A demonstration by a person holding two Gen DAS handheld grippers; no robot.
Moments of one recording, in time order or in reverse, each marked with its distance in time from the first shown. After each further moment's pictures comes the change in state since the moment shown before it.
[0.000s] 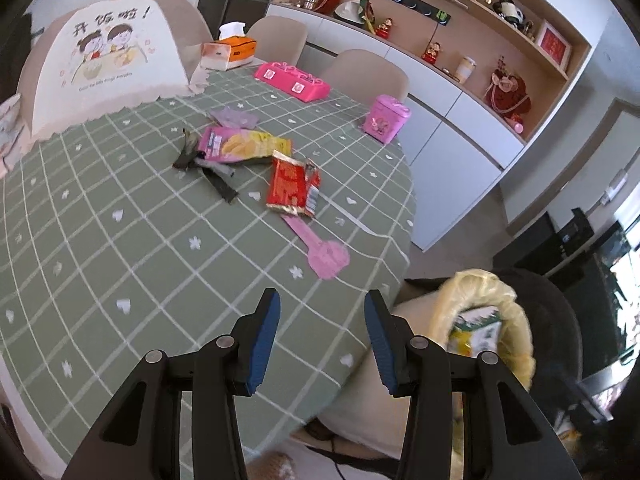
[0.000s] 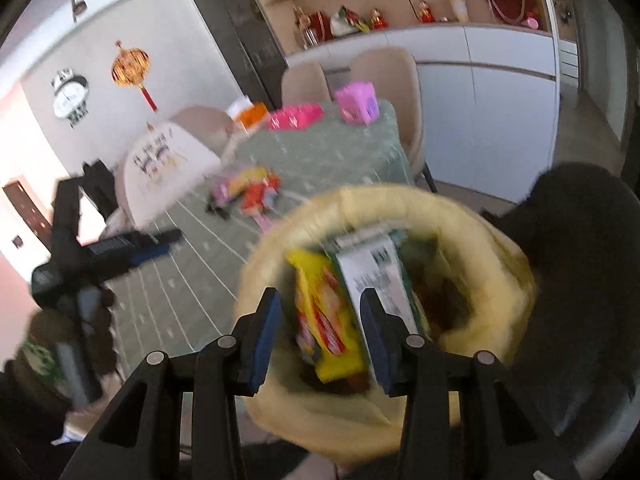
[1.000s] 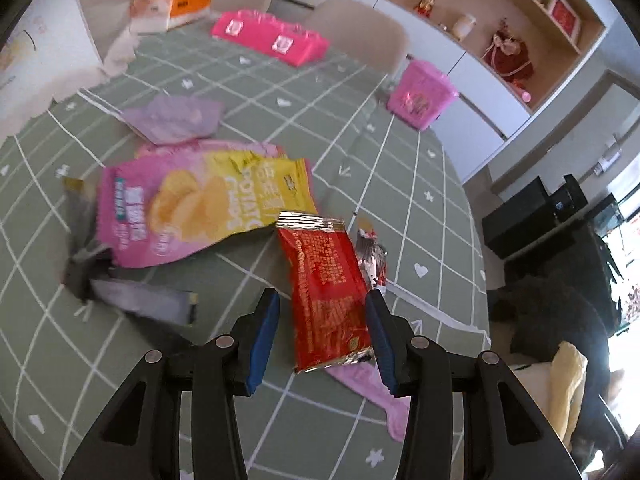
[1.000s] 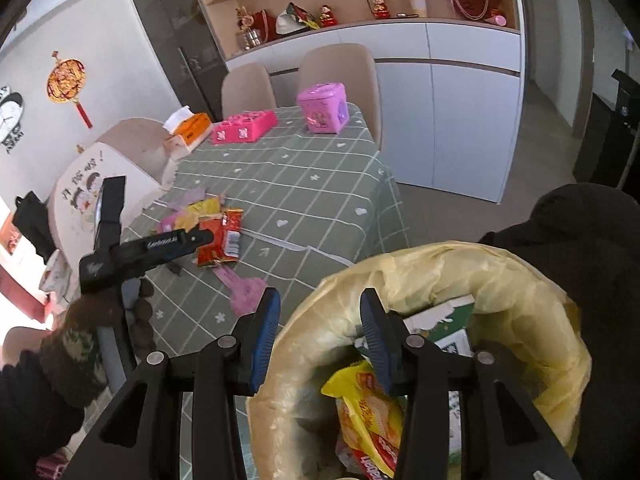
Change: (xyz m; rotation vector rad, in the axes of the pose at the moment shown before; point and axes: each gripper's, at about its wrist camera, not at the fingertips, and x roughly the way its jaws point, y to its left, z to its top) left arm 0.191 0.058 0.116 0.074 0.192 -0.118; right arm 0.098 0.035 0.052 0.104 0.024 -0.265
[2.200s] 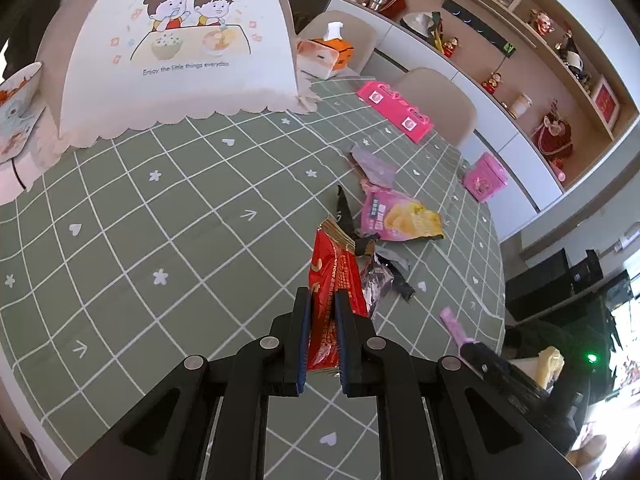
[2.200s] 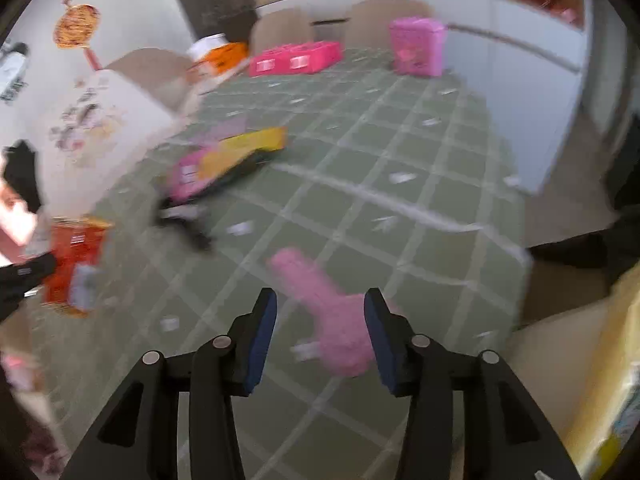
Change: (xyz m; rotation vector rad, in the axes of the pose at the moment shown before) left arm -0.176 0.134 -0.060 -0.219 -0.152 0.110; right arm 0.131 0.123 -0.017 -0.093 0.178 0.196
